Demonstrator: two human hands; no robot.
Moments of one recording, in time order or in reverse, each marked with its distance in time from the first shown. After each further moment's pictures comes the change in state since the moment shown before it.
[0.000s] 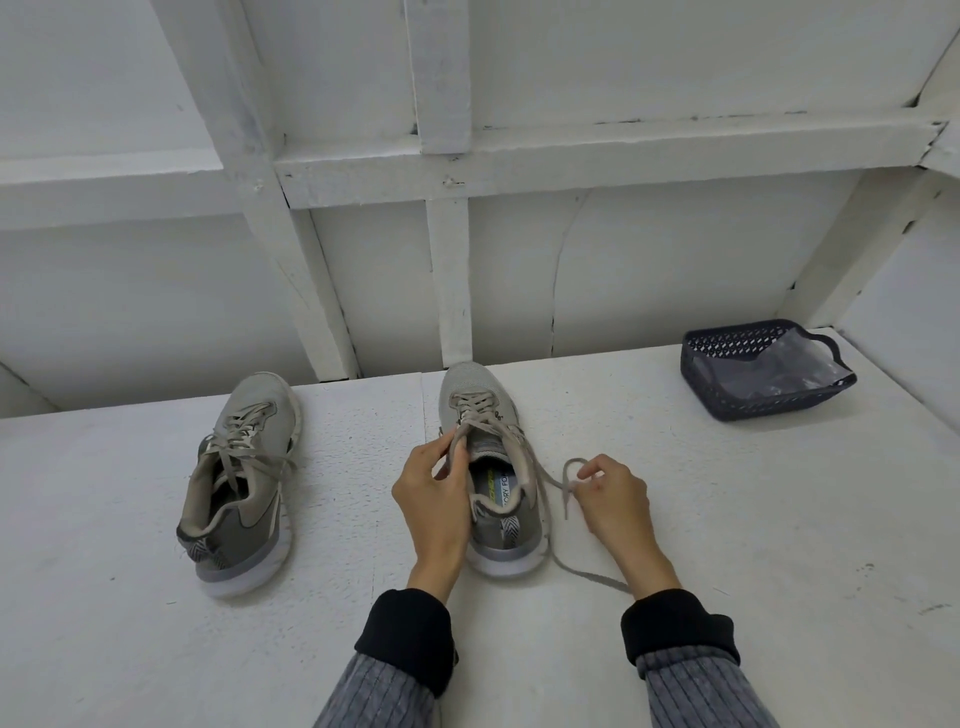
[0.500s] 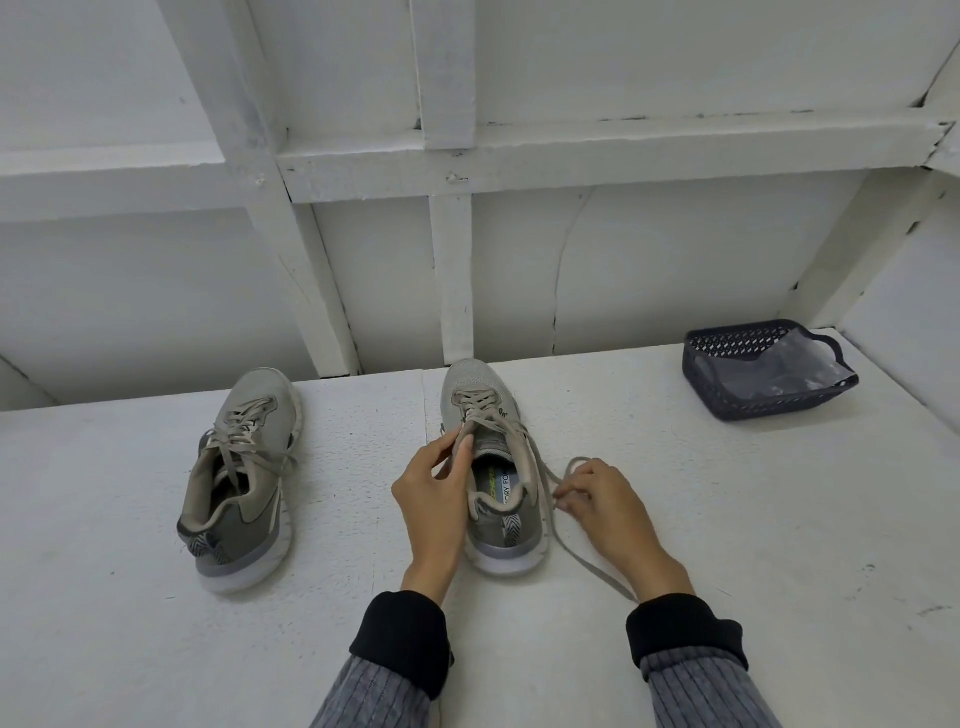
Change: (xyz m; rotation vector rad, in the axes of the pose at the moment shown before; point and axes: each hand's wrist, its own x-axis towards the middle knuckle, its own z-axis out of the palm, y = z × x) left_hand 0.002 -0.005 -0.004 -0.014 -0.062 -0.040; right_hand 0.006 0.020 0.001 -0.223 -0.162 -0.389
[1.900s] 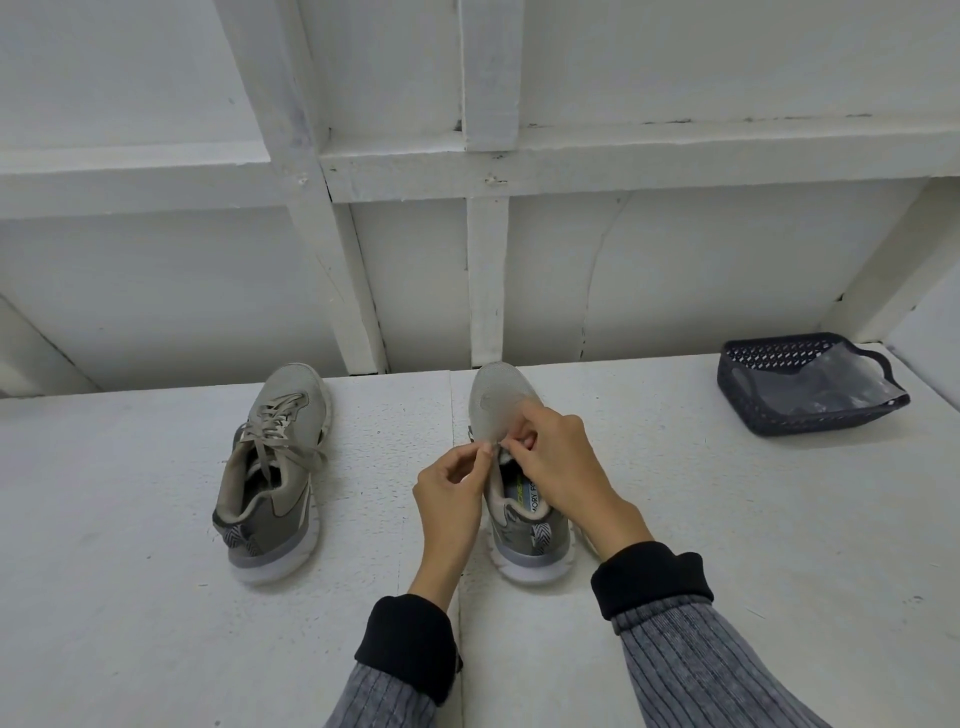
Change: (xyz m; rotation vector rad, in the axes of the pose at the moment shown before) left_hand 0.010 -0.001 -0.014 -0.096 -0.083 -0.148; right_hand 0.042 -0.105 0.007 0.079 0.042 -0.216
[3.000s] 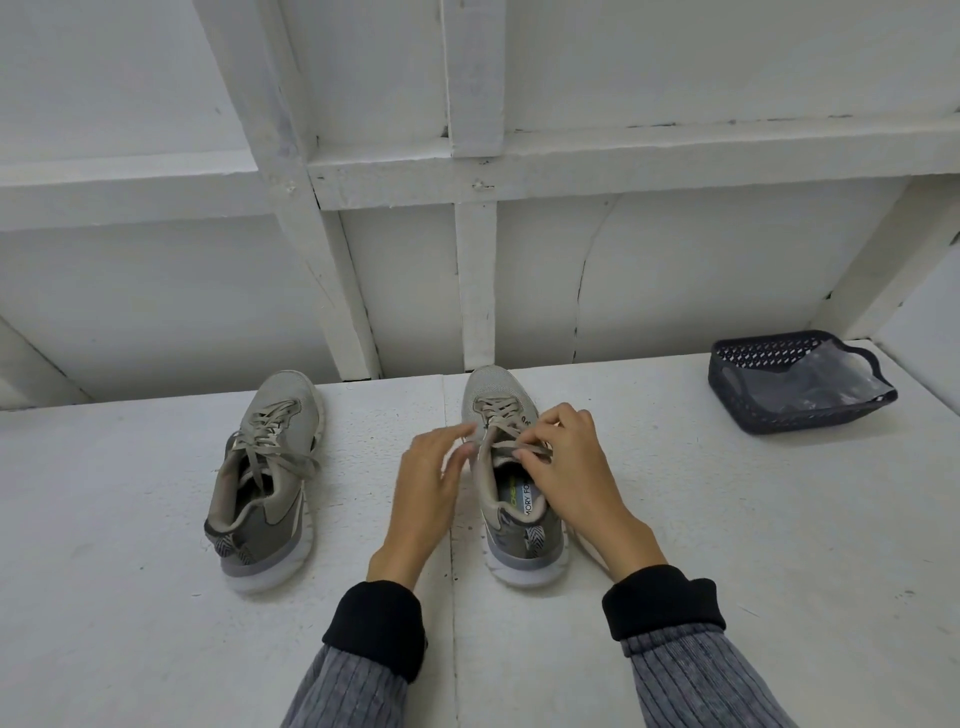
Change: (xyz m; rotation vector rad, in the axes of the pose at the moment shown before) left_hand 0.034 -0.011 -0.026 0.589 -0.240 0.408; right_hand -0.018 0.012 -0.011 -0.061 0.090 -0.019
